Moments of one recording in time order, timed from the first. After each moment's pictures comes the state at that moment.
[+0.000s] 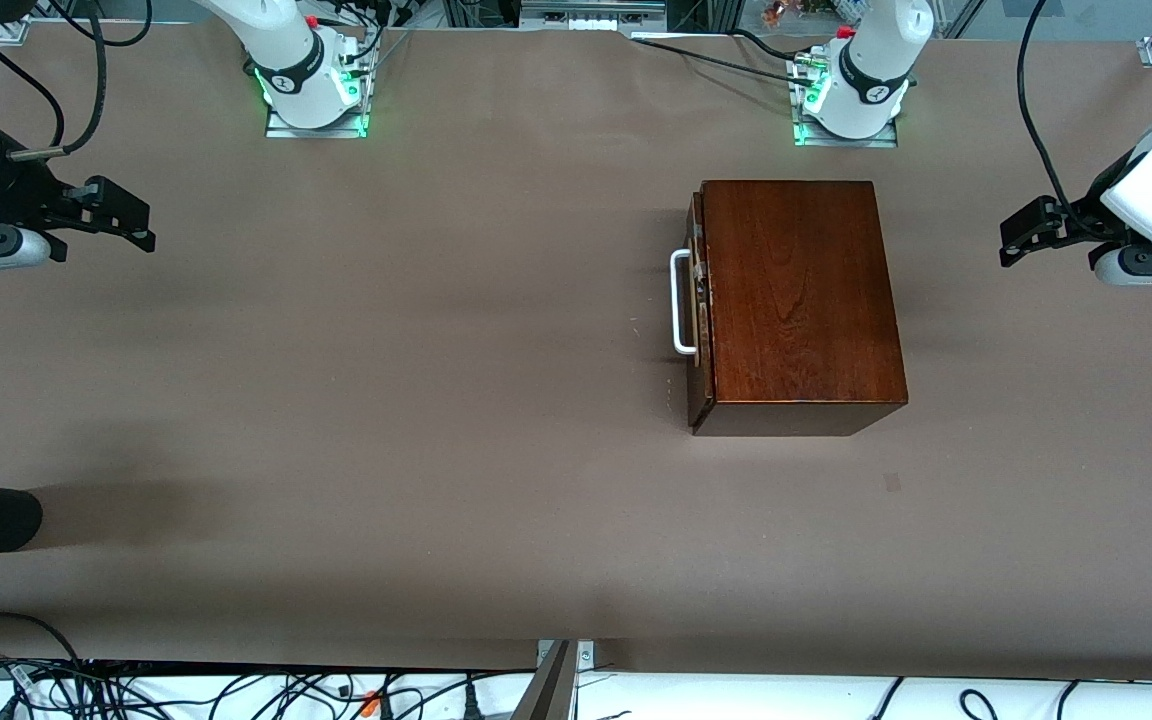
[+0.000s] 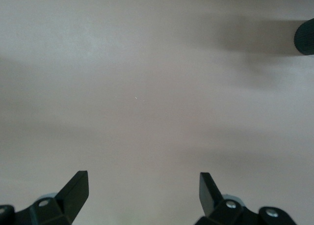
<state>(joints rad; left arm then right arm) -0.05 -0.01 0.01 -1.66 0.03 1.62 -0.02 0.28 0.02 -0.22 -1.58 0.02 1.59 -0.06</state>
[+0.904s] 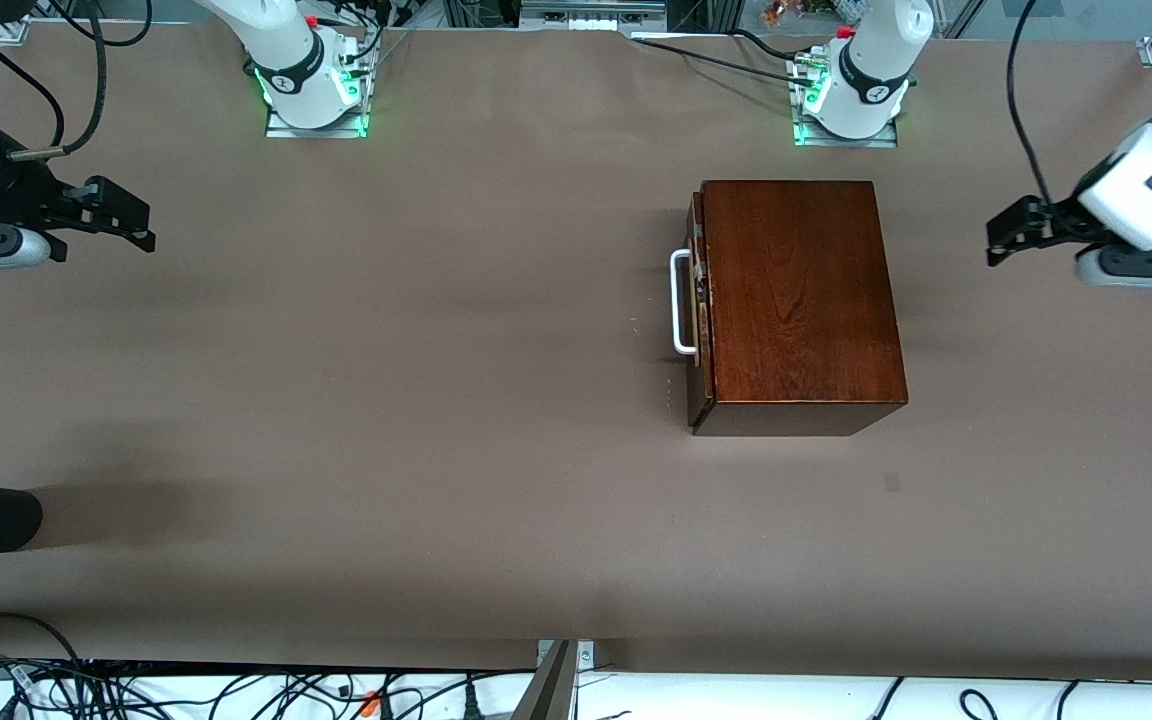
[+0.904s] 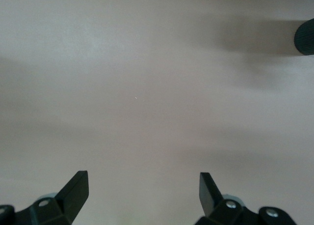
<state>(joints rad) -0.07 0.00 -0.03 -1.66 0.03 1.61 -0.01 0.28 0.02 -0.22 -1.58 0.02 1.59 -0.06</state>
